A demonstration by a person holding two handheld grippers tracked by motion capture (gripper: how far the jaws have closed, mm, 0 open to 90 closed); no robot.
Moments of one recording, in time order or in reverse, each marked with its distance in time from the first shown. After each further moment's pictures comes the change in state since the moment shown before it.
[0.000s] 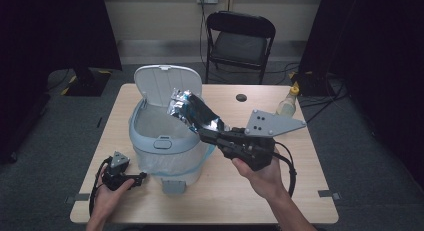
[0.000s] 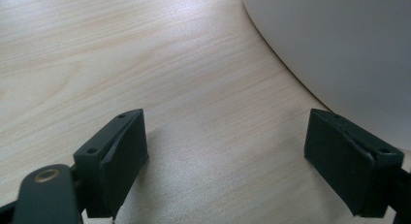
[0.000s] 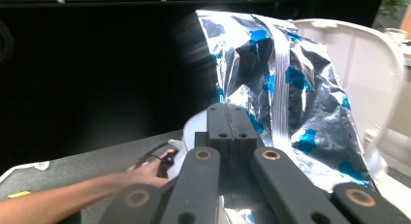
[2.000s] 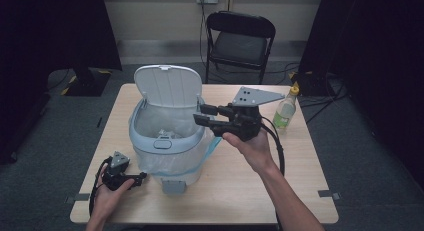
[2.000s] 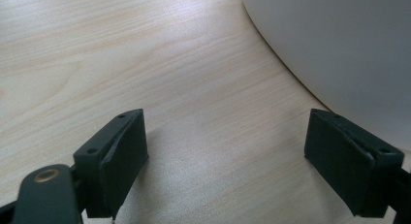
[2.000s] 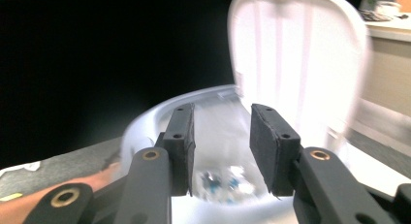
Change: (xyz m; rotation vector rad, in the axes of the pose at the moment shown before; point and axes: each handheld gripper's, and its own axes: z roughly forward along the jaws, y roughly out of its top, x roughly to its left) left arm 0.000 0.000 0.000 0.001 0.001 0.000; right arm -0.059 -0.008 0.034 0.064 -0.051 0.066
